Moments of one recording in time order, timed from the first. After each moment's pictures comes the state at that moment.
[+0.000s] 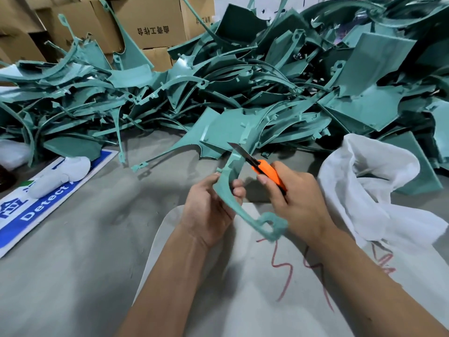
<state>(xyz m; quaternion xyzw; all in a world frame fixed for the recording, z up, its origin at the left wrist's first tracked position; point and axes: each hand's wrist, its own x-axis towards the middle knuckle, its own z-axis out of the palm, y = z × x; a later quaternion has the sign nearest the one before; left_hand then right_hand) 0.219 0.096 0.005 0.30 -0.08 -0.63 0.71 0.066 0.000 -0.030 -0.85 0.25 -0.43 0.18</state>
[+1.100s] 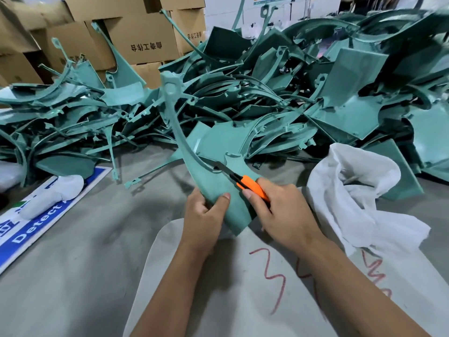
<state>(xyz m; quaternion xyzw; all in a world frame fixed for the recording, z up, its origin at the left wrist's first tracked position) 0.219 0.089 -0.030 0.58 -0.39 -0.23 0.68 0.069 0.007 -0.023 -0.86 0.31 -0.37 0.18</state>
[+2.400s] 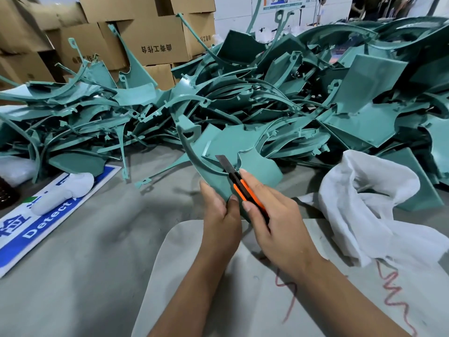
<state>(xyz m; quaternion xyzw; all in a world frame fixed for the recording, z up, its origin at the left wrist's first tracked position) 0.209 0.081 -0.031 0.56 -0.40 -0.17 0.70 0.088 0.034 -0.026 -0.83 0.21 -0.45 0.25</state>
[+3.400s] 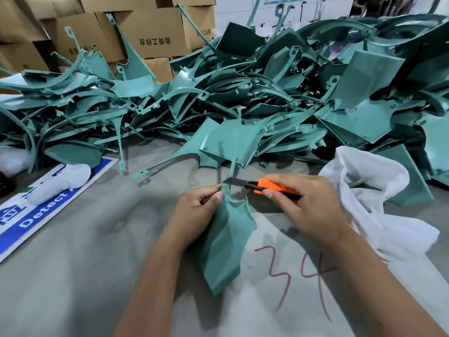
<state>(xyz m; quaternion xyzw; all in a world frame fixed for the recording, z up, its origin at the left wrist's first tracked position) 0.266 0.106 -0.023 0.69 -0.51 -0.18 0.47 0.041 -0.015 -0.015 -0.86 0.24 -0.42 0.16</state>
